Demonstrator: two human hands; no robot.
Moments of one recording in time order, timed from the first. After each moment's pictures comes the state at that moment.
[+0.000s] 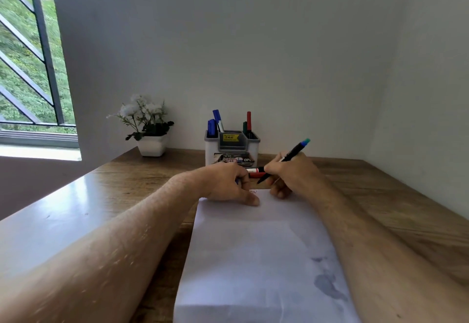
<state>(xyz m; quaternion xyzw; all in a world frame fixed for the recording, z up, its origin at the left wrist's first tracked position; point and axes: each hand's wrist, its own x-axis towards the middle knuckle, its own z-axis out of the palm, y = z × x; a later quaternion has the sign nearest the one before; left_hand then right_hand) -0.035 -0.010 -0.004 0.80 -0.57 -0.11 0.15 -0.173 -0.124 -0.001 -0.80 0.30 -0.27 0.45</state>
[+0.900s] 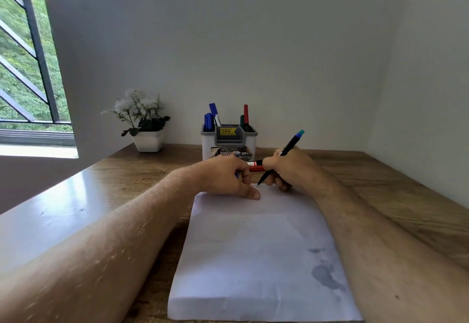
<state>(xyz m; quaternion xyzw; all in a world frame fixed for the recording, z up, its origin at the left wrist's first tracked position) -0.038 -0.015 -0.005 0.80 -0.57 -0.10 0.16 -0.170 -0.132 -0.005 -0.83 0.30 -0.24 0.41</state>
